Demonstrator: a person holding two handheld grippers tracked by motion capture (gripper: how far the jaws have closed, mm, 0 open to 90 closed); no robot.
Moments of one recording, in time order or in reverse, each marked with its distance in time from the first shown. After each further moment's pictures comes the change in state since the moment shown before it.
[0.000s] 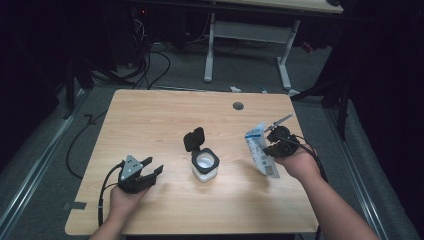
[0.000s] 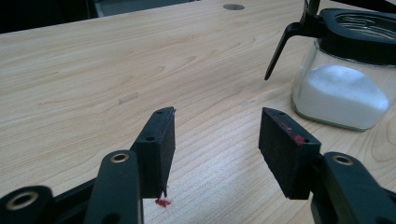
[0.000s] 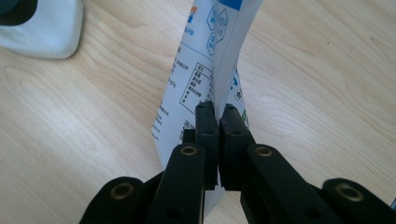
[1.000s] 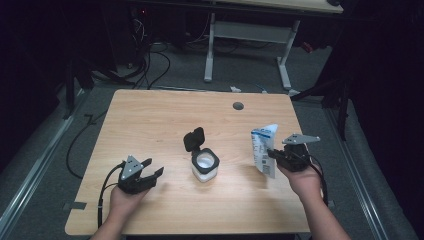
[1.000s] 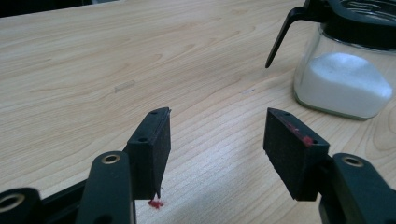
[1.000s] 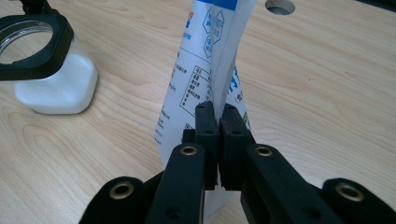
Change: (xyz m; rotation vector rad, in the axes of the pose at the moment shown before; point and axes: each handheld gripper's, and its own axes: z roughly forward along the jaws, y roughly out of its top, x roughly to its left) left arm 0.002 -0.004 0.002 0.032 -0.010 -0.008; right arm -0.001 -0.062 0.006 -0.411 0.010 0.108
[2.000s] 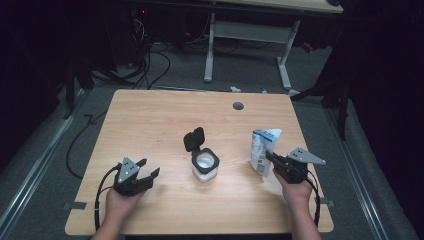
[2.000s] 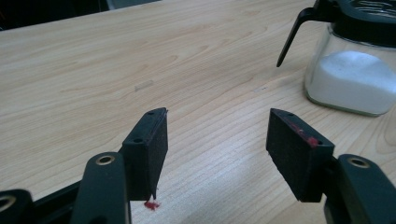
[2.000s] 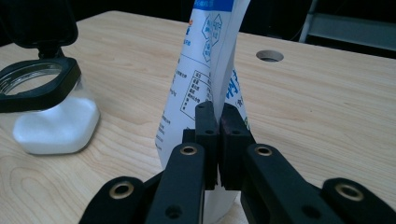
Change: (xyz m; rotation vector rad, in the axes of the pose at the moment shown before) left arm -0.004 0.001 -0.014 -0.004 0.067 0.037; right arm 0.003 -0.049 0.018 -0.326 0.000 0.058
